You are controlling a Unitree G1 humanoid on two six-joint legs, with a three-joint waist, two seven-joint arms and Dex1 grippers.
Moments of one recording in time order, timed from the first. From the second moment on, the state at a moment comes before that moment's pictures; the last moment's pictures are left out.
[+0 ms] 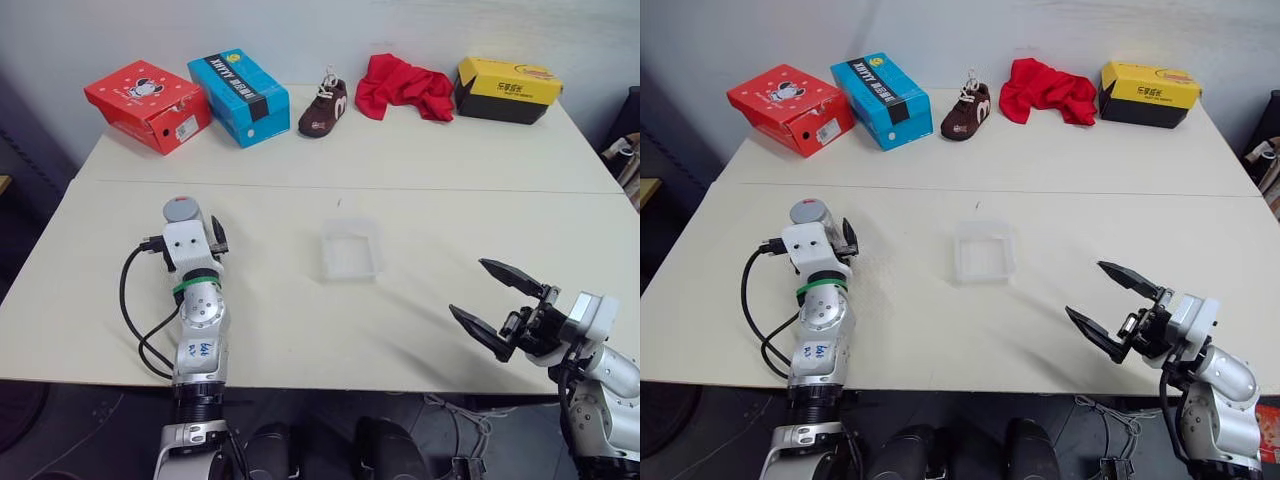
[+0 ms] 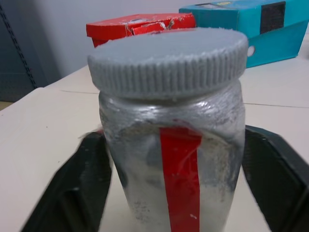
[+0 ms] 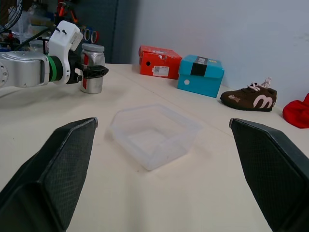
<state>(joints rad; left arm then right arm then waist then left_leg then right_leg) -0.35 0.04 0.20 0.07 0.08 0.08 0.35 0.06 -0.51 -0.32 -0.04 0.66 -0.28 1.19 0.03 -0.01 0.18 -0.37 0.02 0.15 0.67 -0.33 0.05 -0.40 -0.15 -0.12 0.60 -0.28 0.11</state>
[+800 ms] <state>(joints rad) -0.54 0.59 0.05 -0.07 -0.58 0.38 -0.93 -0.45 -0.69 -0.10 -0.46 0.92 0.56 0.73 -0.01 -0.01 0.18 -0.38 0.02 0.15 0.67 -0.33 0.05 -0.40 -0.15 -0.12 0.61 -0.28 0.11</state>
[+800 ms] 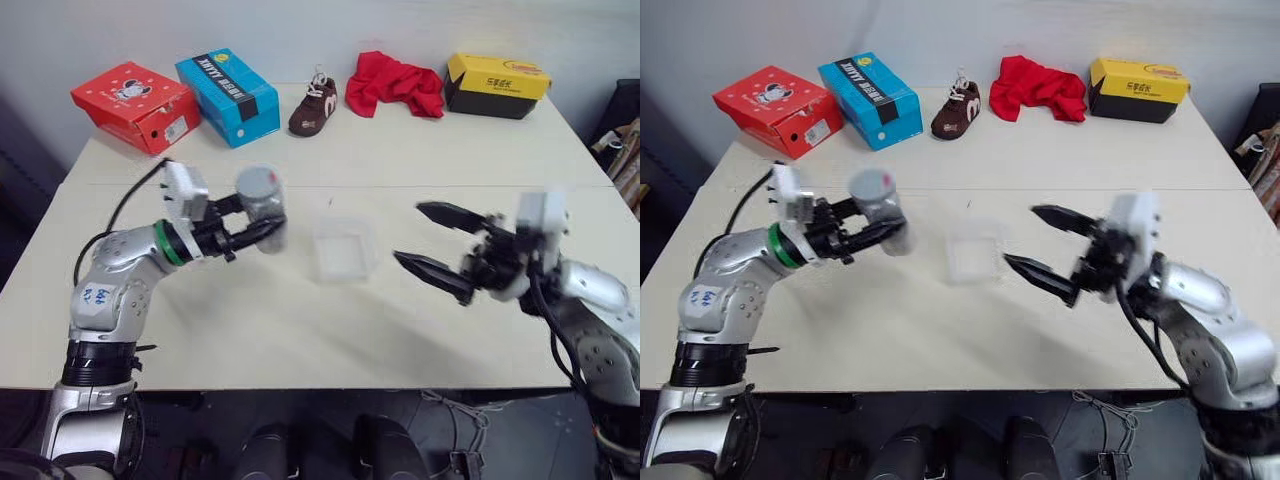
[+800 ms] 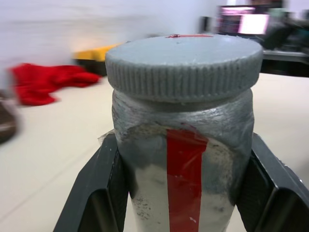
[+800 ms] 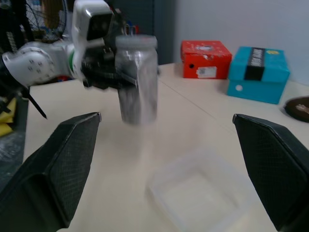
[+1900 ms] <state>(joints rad) -0.55 0.44 -0.06 -0.15 -0.52 0.37 -0.96 -0.73 -0.53 0.11 -0.42 0.80 0.78 0.69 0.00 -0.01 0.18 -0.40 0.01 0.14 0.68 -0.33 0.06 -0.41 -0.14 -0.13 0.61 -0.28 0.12</state>
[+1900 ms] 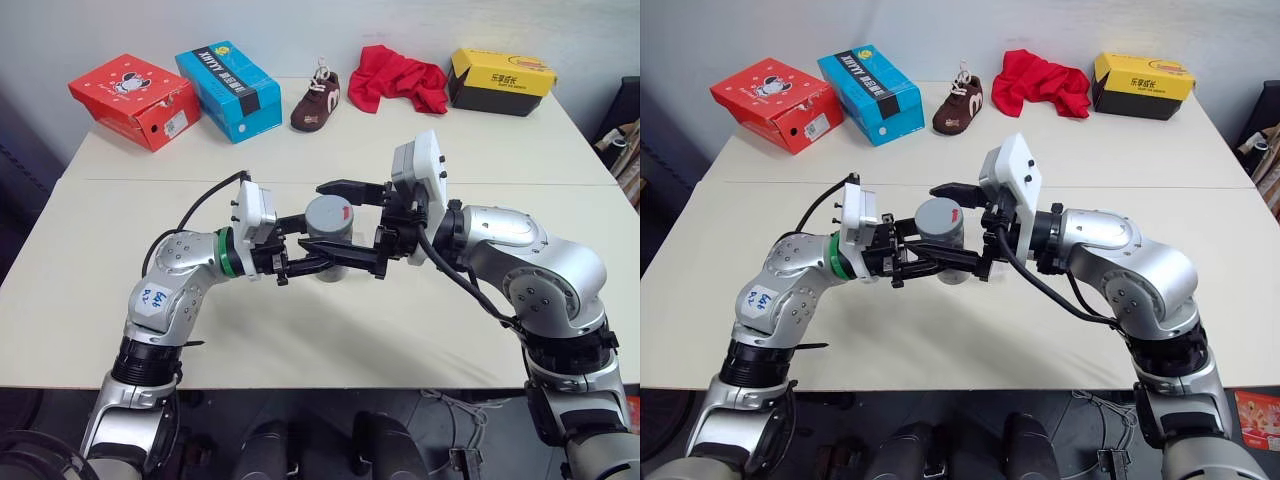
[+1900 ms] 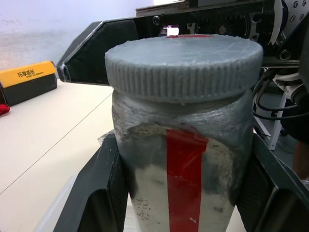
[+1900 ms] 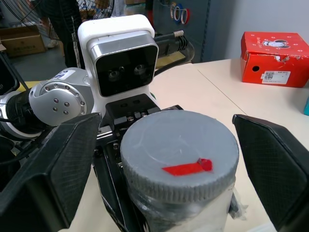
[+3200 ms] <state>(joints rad) -0.54 0.44 -0.06 -0.21 -0.53 0.43 -0.93 -0.73 -0.54 0.00 -0.34 0.77 0.66 0.99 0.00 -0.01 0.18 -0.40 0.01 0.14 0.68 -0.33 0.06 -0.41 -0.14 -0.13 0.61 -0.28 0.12</state>
